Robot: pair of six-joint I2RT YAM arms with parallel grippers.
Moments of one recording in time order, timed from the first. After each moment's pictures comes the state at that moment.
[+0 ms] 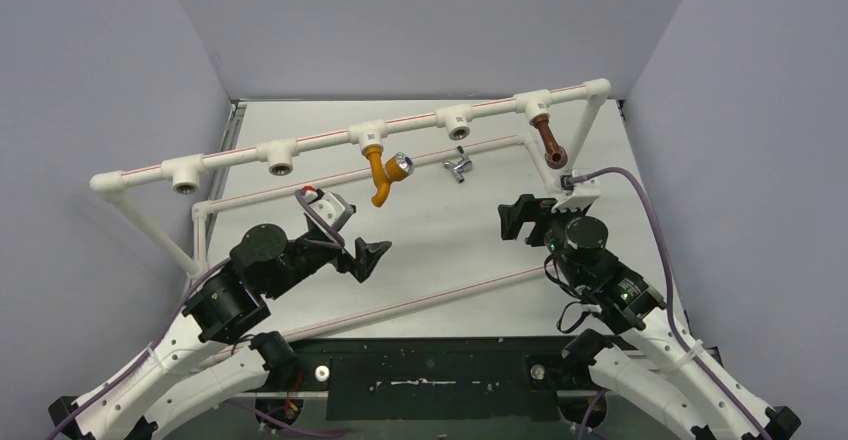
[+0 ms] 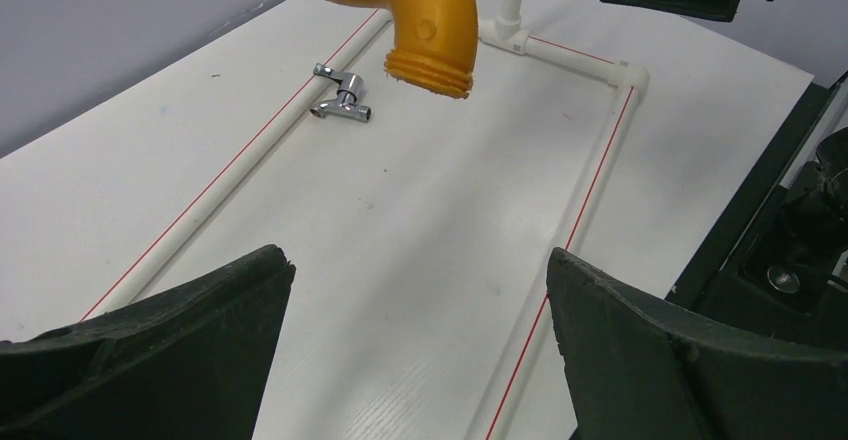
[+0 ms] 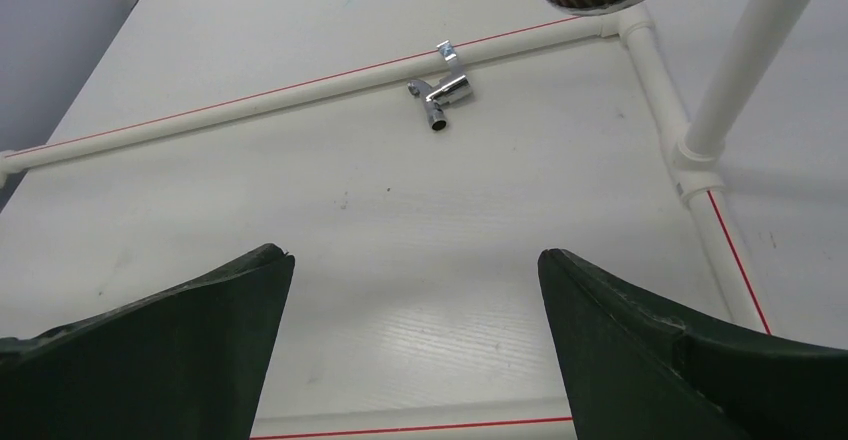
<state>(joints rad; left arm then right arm) -0.85 0.64 0.80 -0.31 -0.03 -0.03 0.65 0.66 0.70 -0.31 0.35 0.36</state>
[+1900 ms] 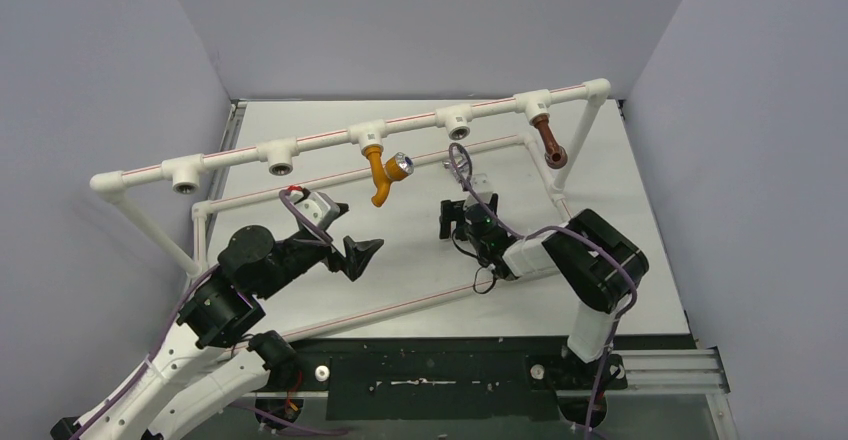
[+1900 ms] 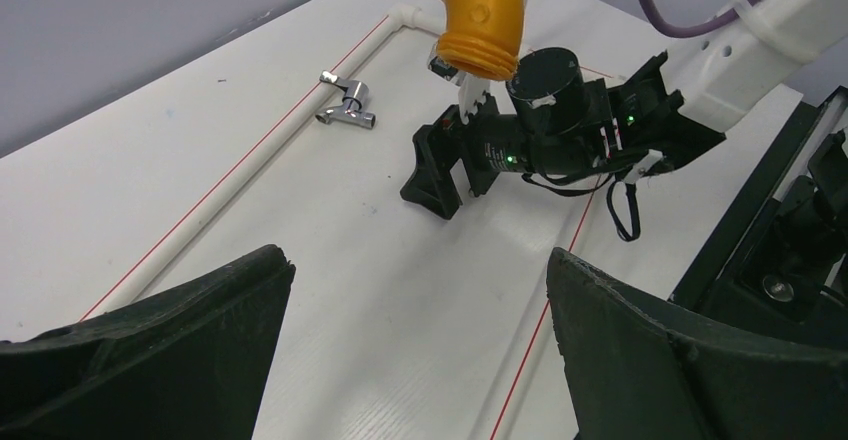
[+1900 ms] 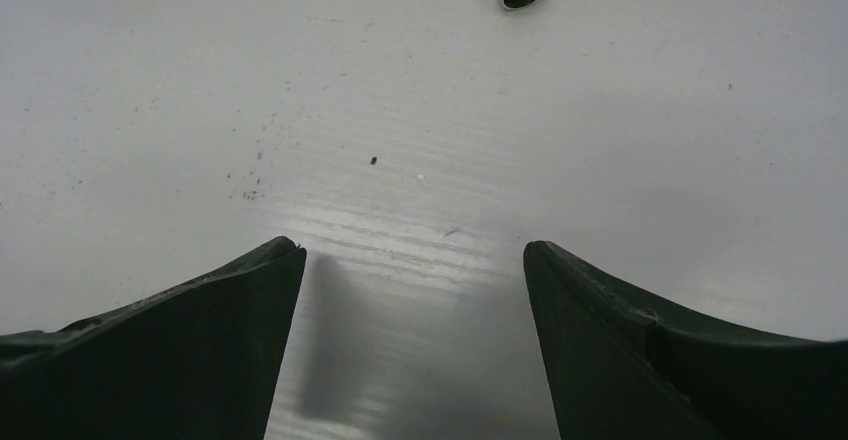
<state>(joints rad) -0.74 0.59 0.77 -0.30 0.07 -0.04 0.68 1.78 0.60 0.70 0.33 0.29</state>
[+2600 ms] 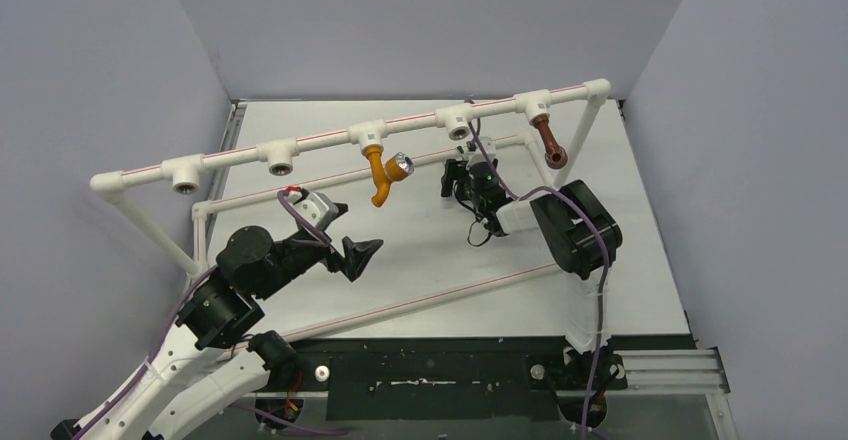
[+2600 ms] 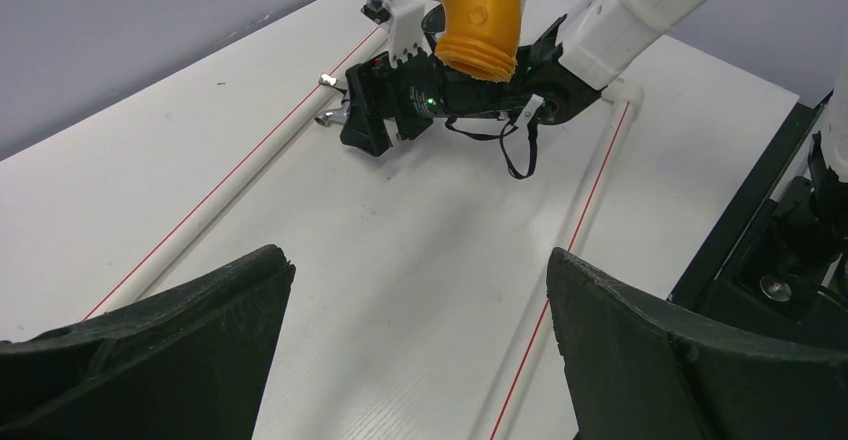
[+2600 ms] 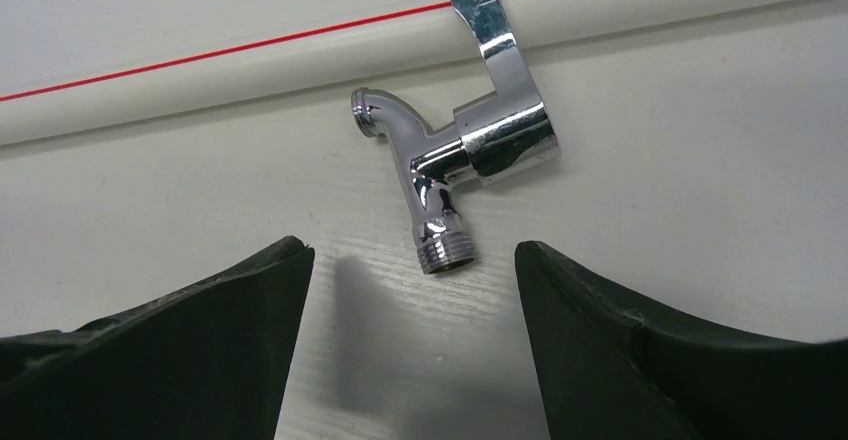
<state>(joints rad) -0.74 0.58 0.77 -0.30 0.08 -0.04 0.48 2.04 0.96 0.65 0.16 0.31</state>
